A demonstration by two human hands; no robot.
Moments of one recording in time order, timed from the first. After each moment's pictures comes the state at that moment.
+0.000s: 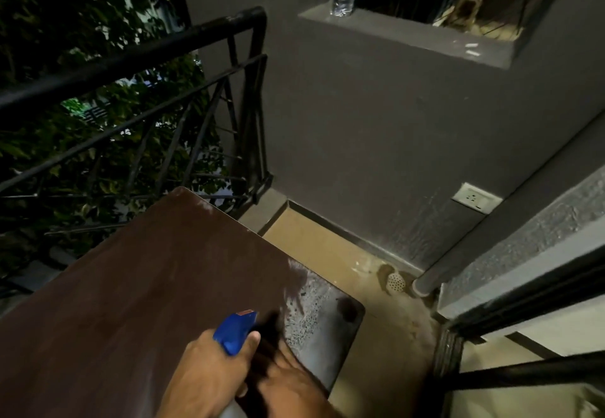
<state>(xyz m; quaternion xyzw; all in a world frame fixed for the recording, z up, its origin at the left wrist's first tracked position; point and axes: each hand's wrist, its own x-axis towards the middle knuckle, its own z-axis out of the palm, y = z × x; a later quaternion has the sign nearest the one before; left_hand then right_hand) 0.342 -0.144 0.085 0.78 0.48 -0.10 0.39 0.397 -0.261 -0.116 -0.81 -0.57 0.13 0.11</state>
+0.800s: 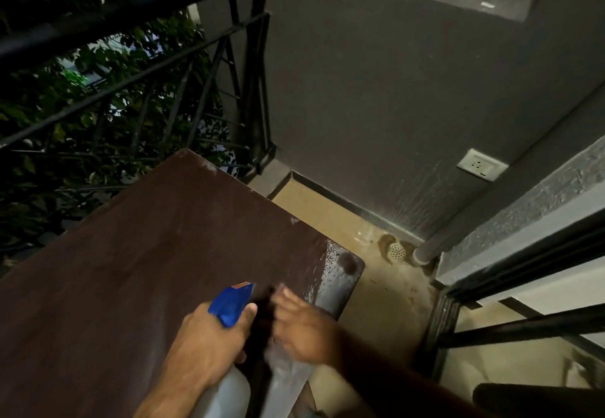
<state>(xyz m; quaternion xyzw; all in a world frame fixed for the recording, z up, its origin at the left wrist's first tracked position) 0.302 -0.158 0.071 0.77 0.47 -0.08 0.42 0.431 -0.289 -0.118 -0.71 -0.69 0.11 0.07</state>
